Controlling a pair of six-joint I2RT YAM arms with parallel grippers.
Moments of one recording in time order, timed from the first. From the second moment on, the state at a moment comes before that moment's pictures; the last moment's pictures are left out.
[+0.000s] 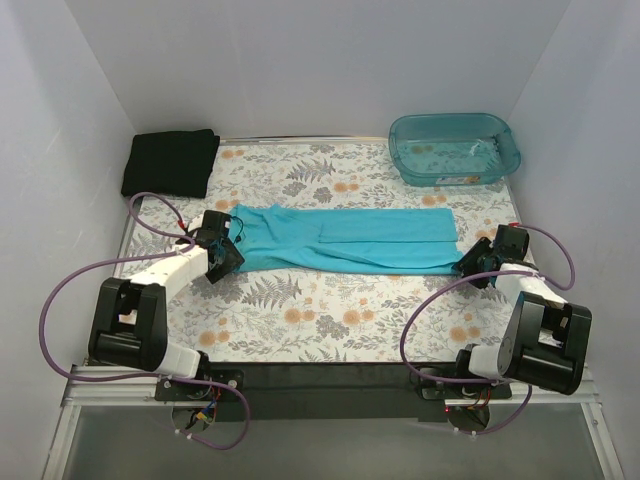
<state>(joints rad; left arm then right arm) -0.19 1.44 0.75 -0.43 -0.25 -0.79 -0.26 1.30 0.55 -0.22 -0.16 0.52</state>
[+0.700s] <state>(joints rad) -0.17 1.45 0.75 -0.43 -0.23 -0.79 -0.28 1.34 0.55 -0.16 -0.17 0.51</state>
